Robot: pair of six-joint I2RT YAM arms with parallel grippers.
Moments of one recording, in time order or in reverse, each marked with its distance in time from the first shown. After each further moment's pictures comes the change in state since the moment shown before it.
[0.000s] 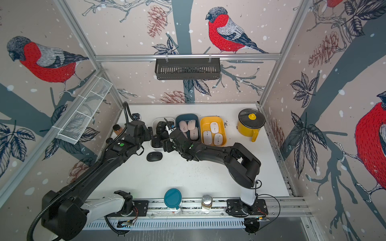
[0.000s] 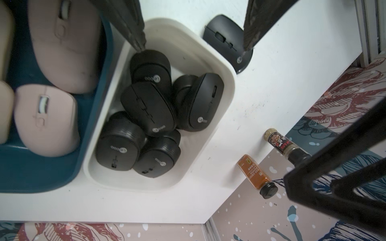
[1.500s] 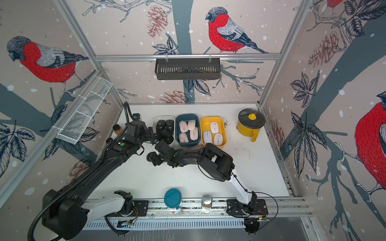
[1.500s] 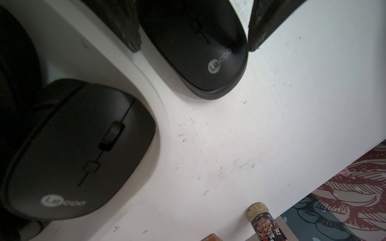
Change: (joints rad) left arm 0.000 0.006 0.000 0.000 0.014 0.000; right arm 0.106 0.408 0.262 0.020 -0.126 -0.156
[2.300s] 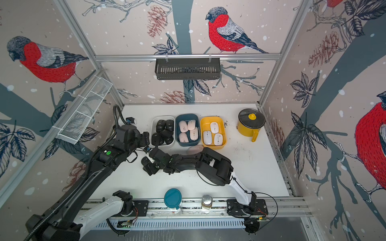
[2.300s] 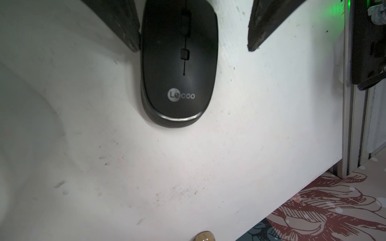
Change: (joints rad) left arm 0.000 -0.203 0.021 -0.244 0.119 -0.061; right arm 0.093 -0.009 0.021 -0.045 -0.059 0.023
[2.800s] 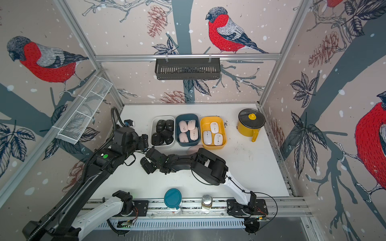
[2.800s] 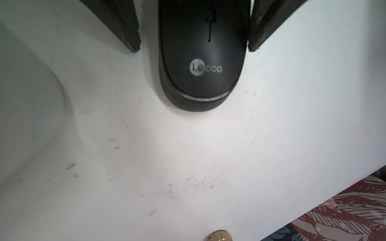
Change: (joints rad) left arm 0.000 -0.039 -0.010 -0.037 0.014 -0.006; right arm 0.015 0.098 0.113 -0.037 0.094 -0.060
